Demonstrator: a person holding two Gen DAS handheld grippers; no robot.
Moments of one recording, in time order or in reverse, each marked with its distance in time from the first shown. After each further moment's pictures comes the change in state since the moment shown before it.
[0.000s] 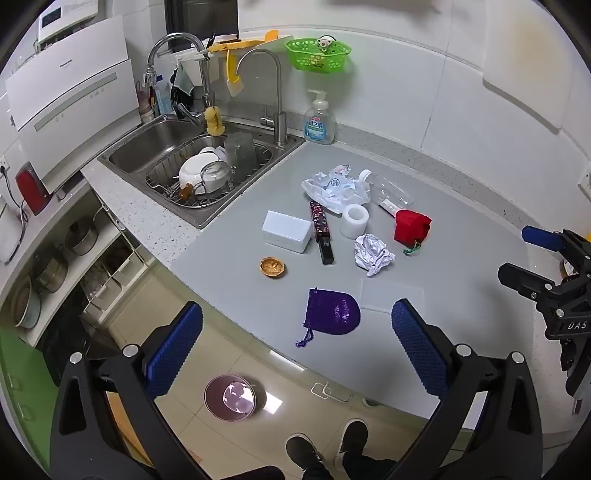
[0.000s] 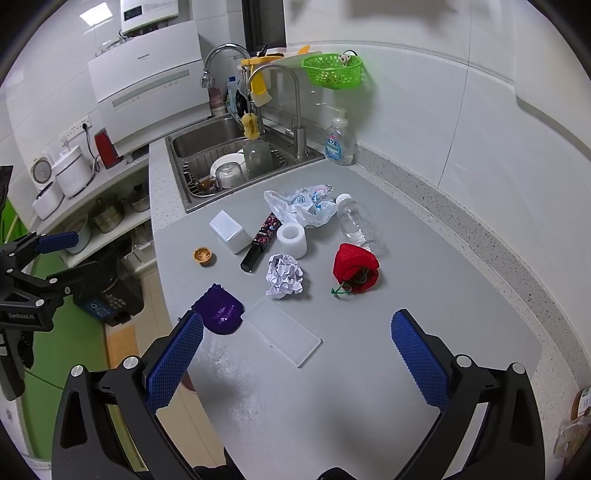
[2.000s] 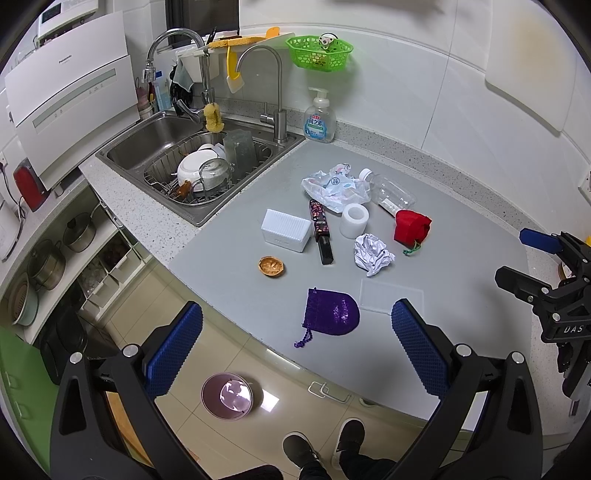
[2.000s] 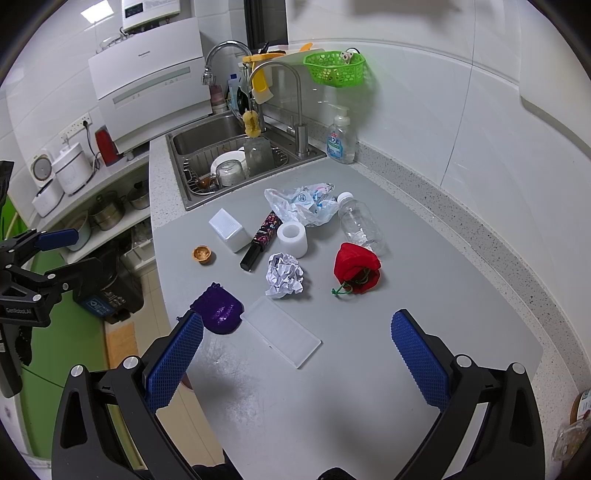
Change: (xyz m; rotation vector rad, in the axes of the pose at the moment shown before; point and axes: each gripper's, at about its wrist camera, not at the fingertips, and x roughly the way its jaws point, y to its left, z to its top) left arm 0.006 -0.001 0.000 -0.012 0.012 -0.009; right arm 0.003 0.001 0.001 -0.002 0.005 0.001
